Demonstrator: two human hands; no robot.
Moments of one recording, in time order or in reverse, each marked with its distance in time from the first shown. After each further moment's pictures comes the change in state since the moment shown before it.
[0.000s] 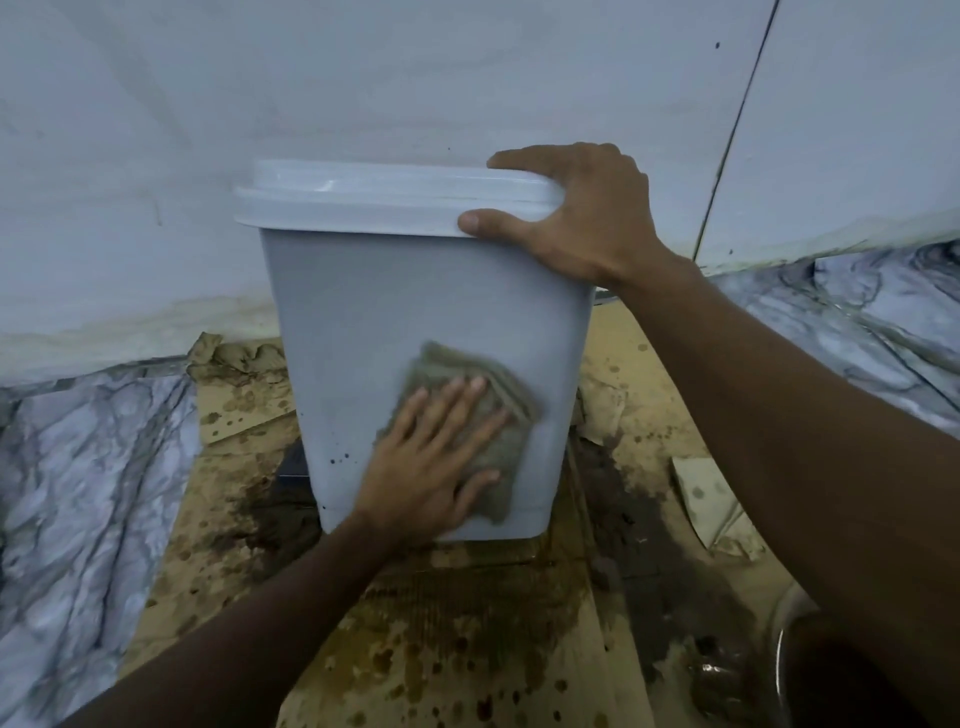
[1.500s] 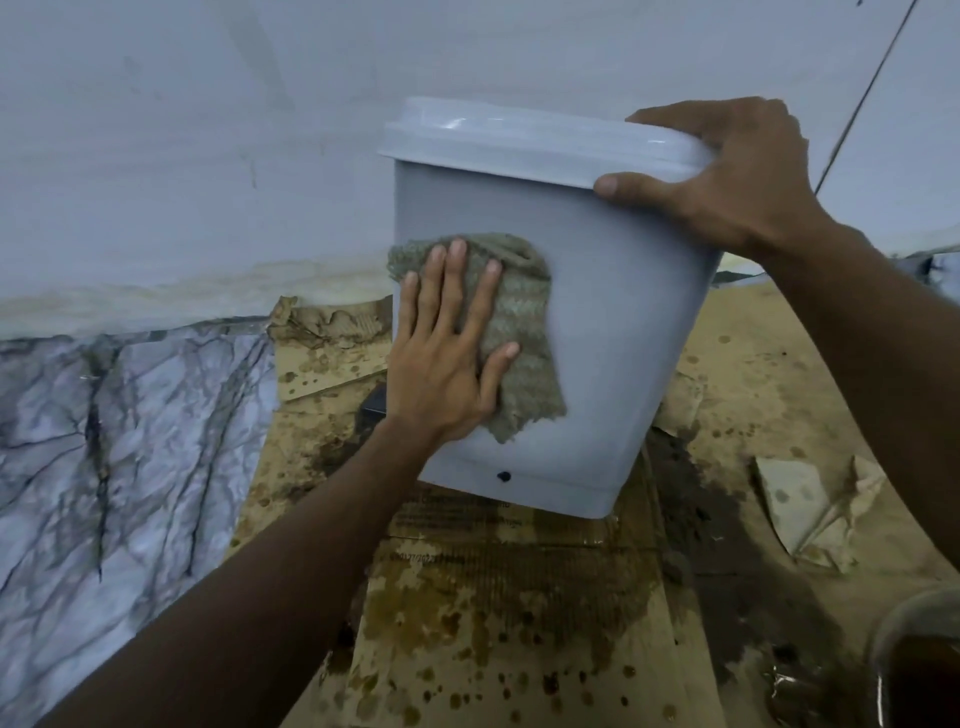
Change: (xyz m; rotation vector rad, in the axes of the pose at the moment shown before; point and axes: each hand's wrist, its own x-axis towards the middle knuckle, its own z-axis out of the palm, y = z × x) left_hand 0.023 -0.072 -0.016 -0.055 0.131 -0.378; right_hand -0.001 0.005 -0.005 0.009 0.048 -0.090
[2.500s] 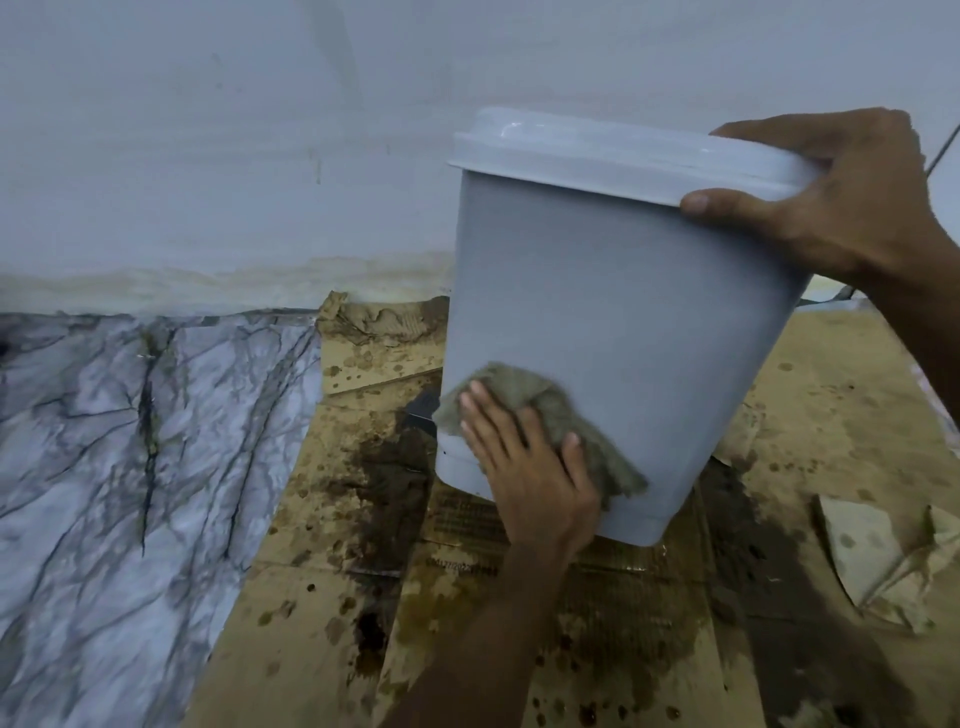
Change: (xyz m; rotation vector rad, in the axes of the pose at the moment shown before) left_hand -0.083 0.093 0.026 -0.294 -0.057 -0.702; right_hand -0.001 -0.001 0.004 0.087 -0.009 -0.053
